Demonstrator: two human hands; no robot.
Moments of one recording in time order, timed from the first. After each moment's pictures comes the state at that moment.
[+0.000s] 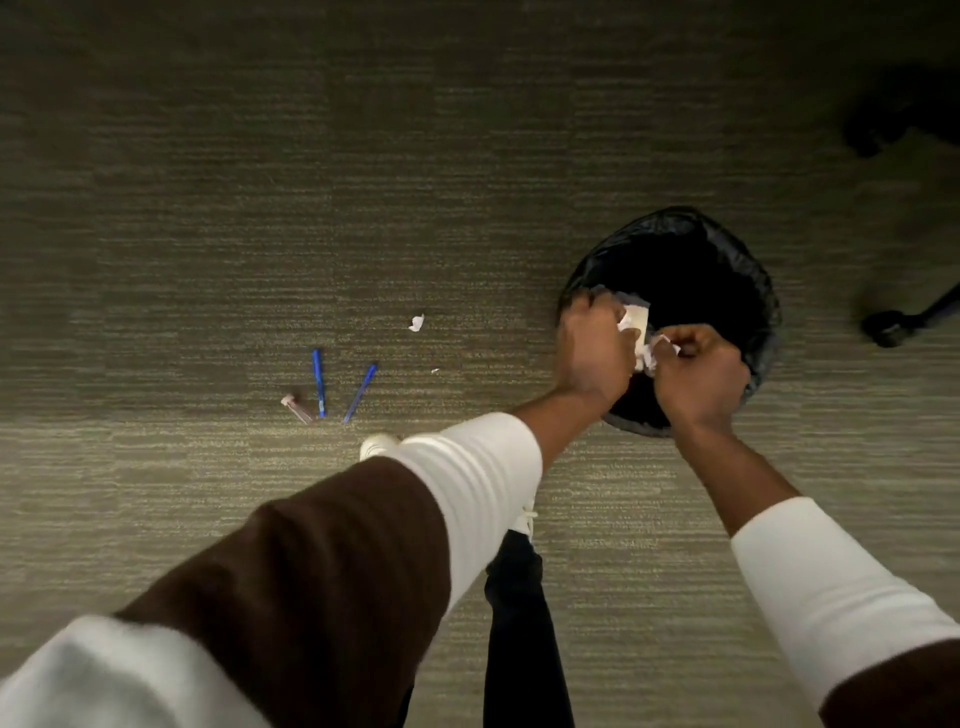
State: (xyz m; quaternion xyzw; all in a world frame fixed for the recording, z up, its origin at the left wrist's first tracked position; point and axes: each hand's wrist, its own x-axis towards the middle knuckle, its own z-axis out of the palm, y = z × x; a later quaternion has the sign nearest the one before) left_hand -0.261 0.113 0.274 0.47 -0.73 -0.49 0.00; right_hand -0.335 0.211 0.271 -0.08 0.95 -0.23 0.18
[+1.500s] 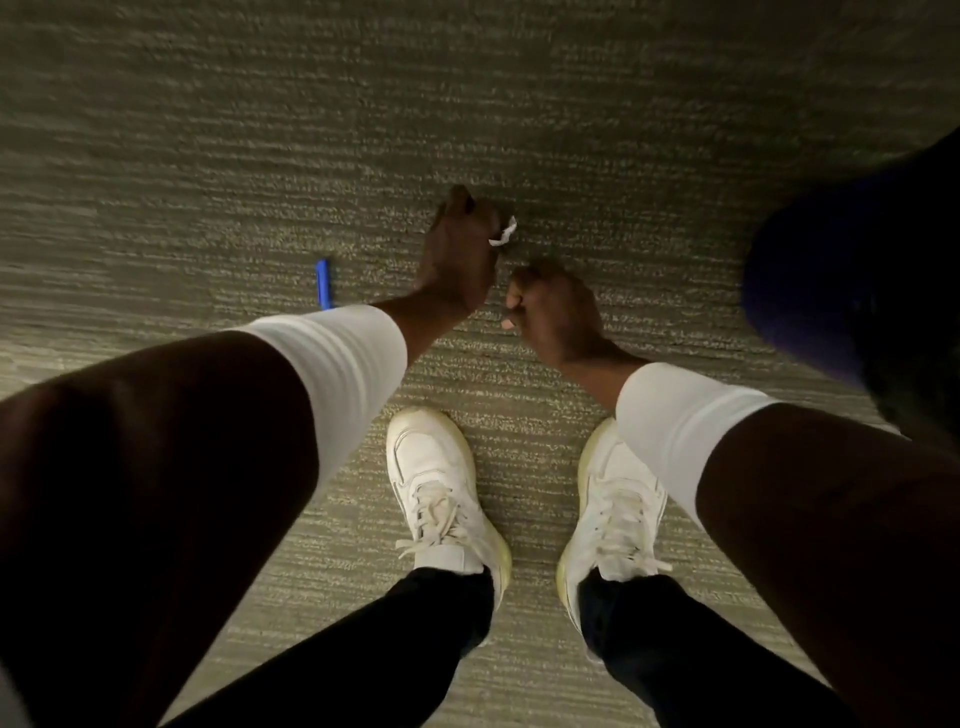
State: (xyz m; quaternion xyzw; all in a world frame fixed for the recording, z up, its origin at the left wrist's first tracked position) left_hand -0.046 -0.055 -0.064 0.46 -0.83 -0.29 -0.10; right_hand -0.138 0.065 -0.080 -0.55 0.76 -0.03 0.35
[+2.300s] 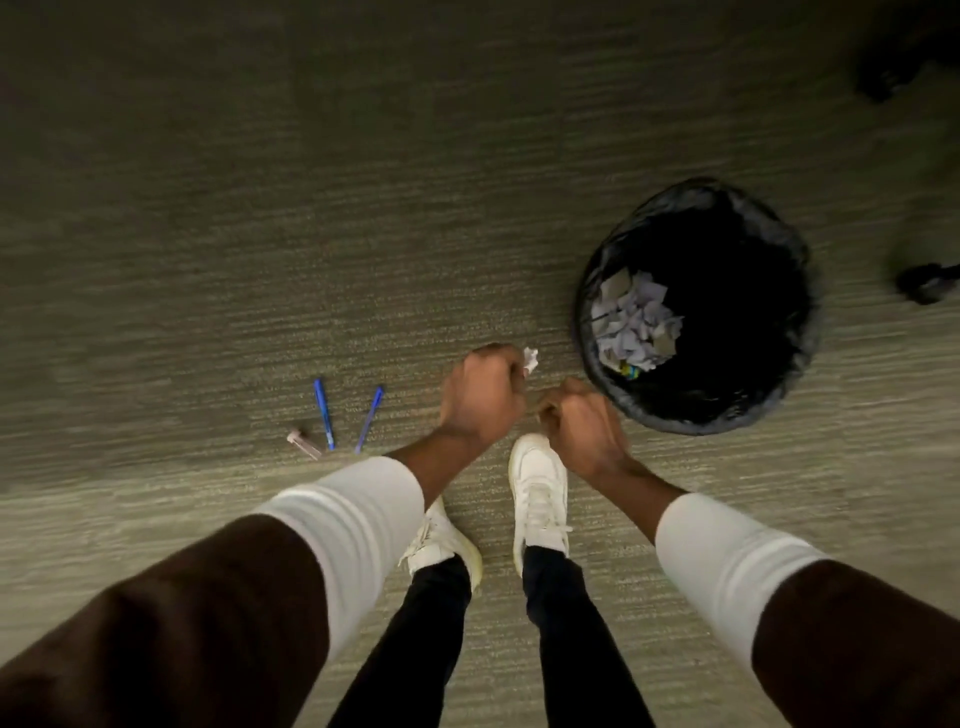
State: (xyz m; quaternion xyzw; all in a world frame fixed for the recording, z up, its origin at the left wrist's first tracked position) left_hand -0.134 0.051 0.199 0.38 -0.85 -0.35 -0.12; right_hand -0.220 0.187 0.186 -0.38 0.86 -0.07 0.34
